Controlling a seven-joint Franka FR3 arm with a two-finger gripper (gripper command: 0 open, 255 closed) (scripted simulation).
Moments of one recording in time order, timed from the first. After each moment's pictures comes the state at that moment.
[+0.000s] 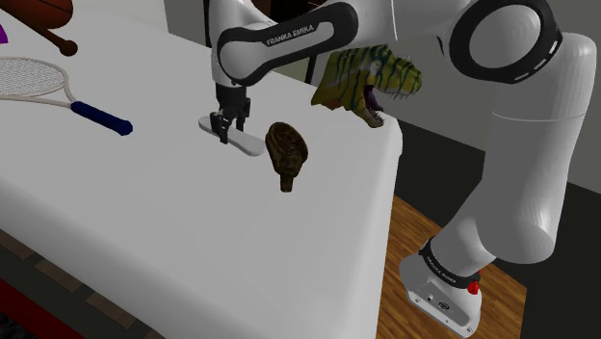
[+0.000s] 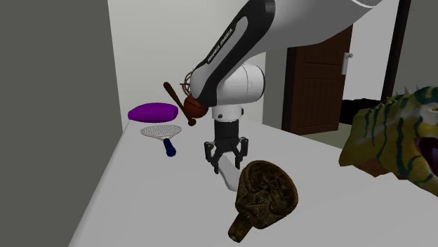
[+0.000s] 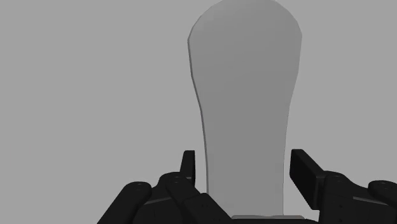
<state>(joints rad) 0.16 0.47 0.21 -1.64 -0.13 2.08 0.08</state>
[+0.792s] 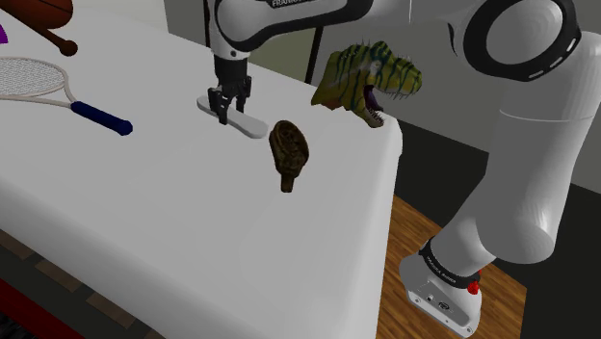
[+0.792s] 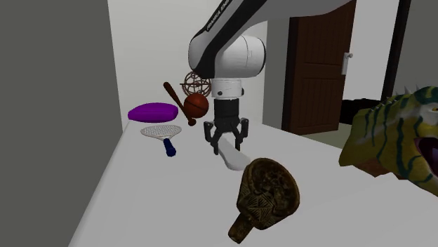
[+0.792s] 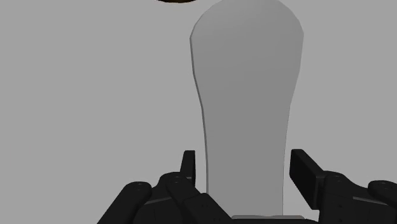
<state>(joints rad) 0.16 0.42 0.22 -1.55 -0.12 1.94 0.07</state>
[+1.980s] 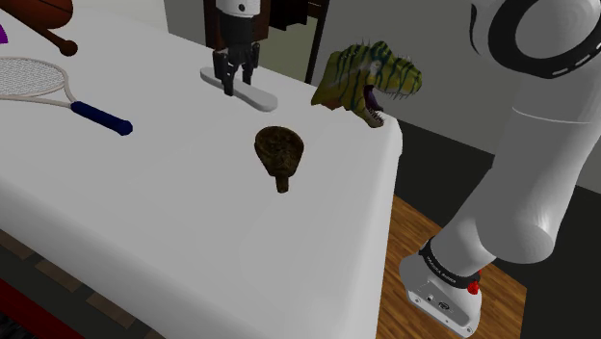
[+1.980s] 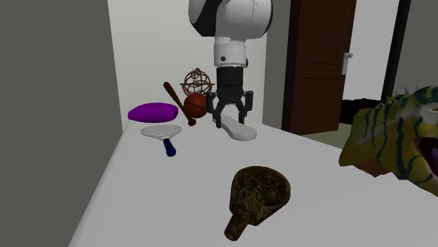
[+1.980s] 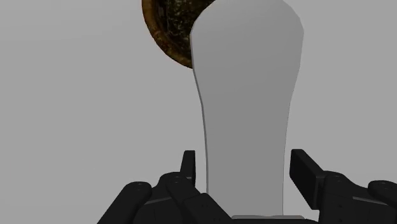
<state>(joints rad) 0.16 0.33 0.23 -1.45 -0.09 1.76 0.05</state>
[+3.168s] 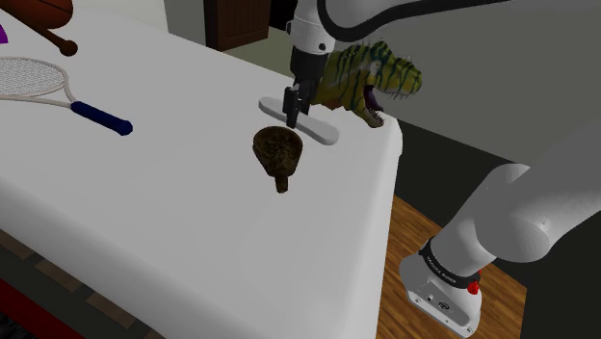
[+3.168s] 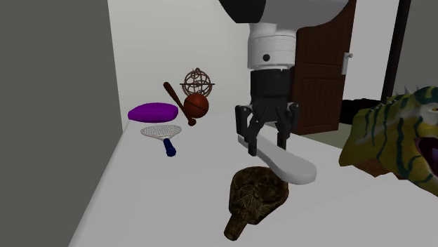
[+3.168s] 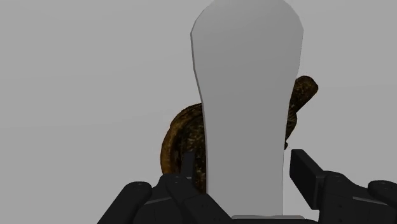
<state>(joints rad) 0.10 -0.21 0.20 -2.17 0.02 1.95 -0.05</state>
